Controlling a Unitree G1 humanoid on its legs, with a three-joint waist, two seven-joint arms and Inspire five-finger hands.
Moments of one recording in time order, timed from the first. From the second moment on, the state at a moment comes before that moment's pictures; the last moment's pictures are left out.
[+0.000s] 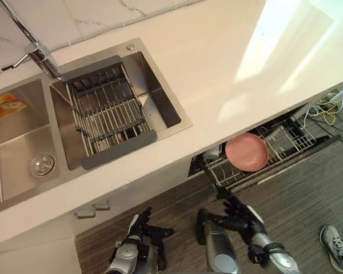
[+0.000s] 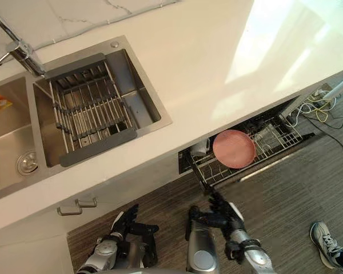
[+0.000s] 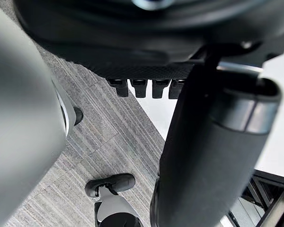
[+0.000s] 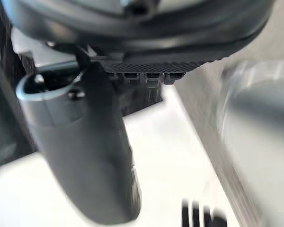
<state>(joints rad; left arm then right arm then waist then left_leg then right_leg) -0.05 0.07 -0.16 1.02 0.00 -0.19 0.04 0.27 -0.39 0.22 0.25 0.48 -0.09 0.19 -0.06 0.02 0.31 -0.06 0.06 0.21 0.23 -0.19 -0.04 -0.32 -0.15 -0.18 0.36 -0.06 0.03</state>
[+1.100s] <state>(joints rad) -0.06 0.08 -0.16 0.93 -0.02 -0.20 0.09 -0.34 -0.41 0.32 0.46 0.20 -0.08 0.00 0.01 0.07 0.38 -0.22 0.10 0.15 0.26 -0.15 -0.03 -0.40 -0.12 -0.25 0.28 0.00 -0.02</state>
